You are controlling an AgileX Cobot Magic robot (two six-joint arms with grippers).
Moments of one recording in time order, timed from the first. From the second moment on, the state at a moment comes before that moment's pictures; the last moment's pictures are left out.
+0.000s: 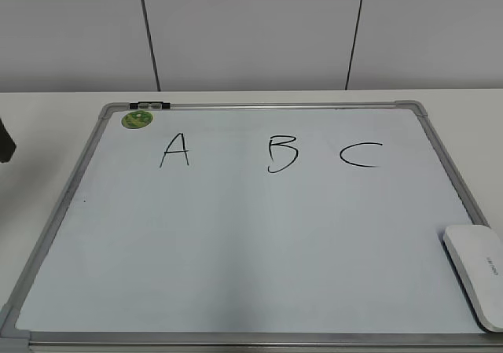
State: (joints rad) left arm -0.01 1.49 -1.13 -0.16 0.96 0.15; right arm 0.00 -0.02 -0.50 -0.06 1.13 -0.03
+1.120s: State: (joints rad) left arm -0.01 2.02 -1.38 -0.20 0.88 0.17; right arm 0.00 -0.02 -0.50 -0.06 1.13 -0.03
